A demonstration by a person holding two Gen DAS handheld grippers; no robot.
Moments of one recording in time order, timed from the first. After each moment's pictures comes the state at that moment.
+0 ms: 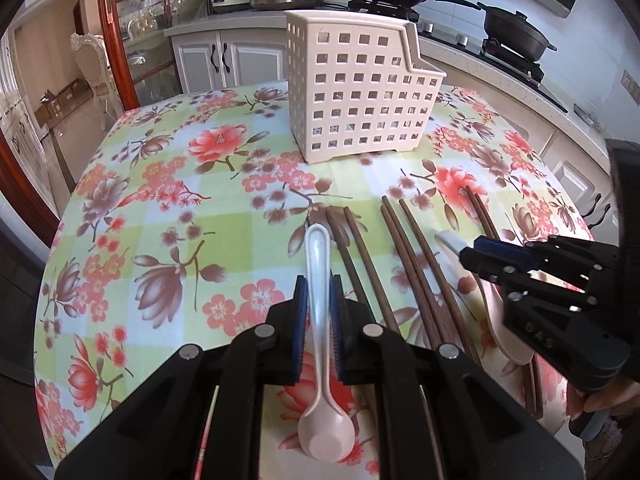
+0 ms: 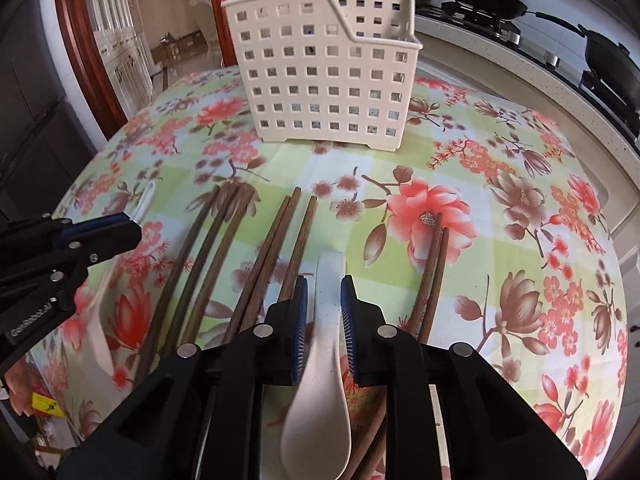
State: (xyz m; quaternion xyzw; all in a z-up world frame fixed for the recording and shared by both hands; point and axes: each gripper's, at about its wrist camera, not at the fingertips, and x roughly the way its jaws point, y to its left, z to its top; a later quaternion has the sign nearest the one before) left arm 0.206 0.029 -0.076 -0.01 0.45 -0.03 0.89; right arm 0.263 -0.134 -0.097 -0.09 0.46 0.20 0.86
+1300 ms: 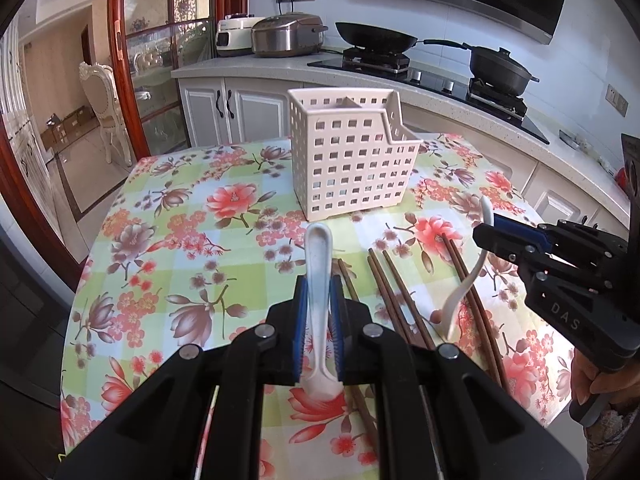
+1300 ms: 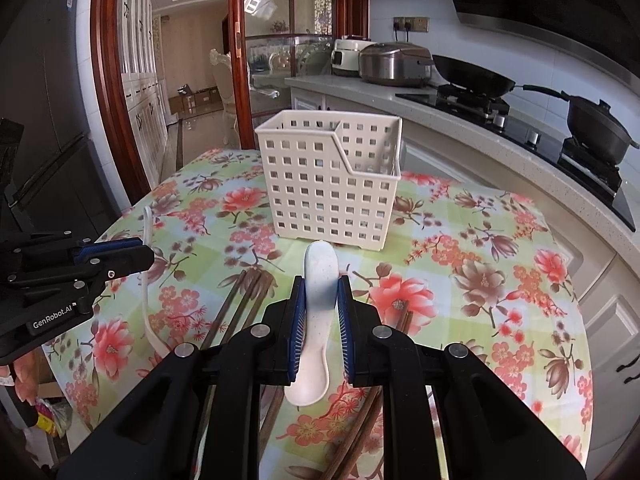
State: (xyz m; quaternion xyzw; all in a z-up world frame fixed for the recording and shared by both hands) left arm 0.179 0.030 -0.016 -0.01 0.38 -0.03 0.93; right arm 0.236 -0.153 -0.020 -0.08 0.33 0.23 0.91
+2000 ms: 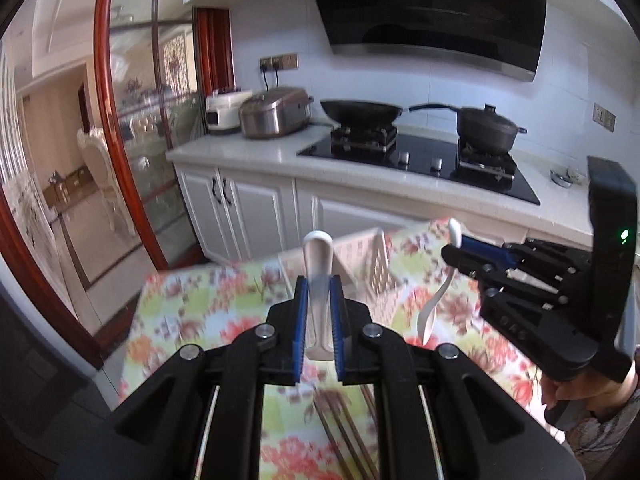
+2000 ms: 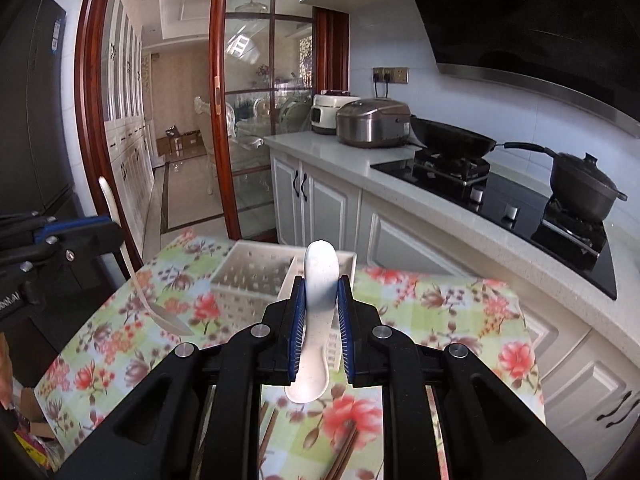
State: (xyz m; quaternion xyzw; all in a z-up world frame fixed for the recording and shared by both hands) left arm 0.241 0.005 0.124 0.04 0.28 -0.04 0.96; right arm 0.315 -0.163 0.078 -0.06 0.25 0.21 0.94
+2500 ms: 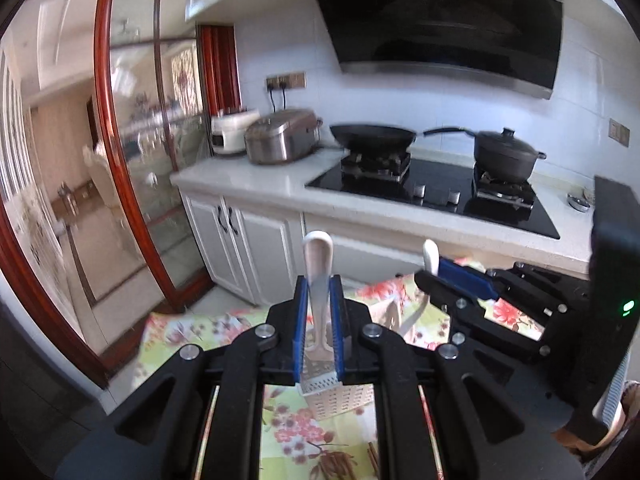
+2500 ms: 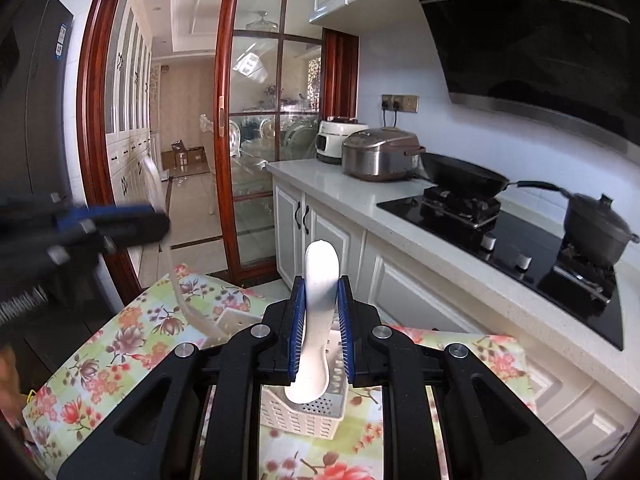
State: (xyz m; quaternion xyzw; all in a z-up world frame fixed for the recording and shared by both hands) left arm 0.326 0.001 0.141 0.04 0.27 -0.03 0.96; right arm 0.373 -0.136 0.093 -0.07 0.21 0.22 0.95
